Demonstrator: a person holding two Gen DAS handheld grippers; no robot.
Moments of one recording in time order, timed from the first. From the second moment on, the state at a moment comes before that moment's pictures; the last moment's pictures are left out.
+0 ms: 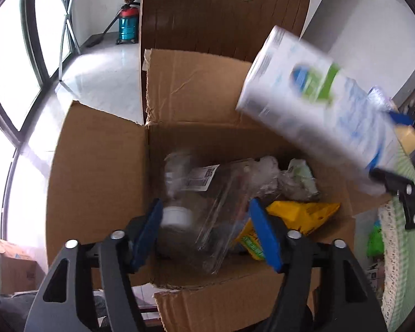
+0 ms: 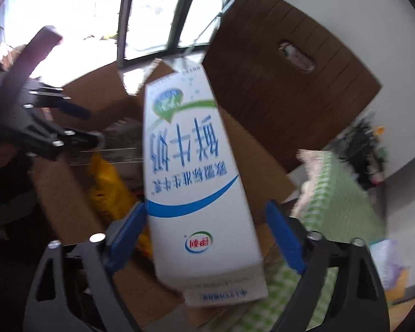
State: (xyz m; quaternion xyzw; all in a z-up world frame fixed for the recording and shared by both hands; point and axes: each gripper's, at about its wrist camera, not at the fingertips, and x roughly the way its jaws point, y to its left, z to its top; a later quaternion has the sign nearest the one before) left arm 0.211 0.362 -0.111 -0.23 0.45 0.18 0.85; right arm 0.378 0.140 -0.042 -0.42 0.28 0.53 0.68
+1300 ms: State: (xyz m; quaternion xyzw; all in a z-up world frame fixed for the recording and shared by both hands) left arm 0.183 0.146 0.075 -0.05 0.17 0.07 0.98; right arm 0.290 -0.169 0.085 -0.09 0.25 0.05 0.96
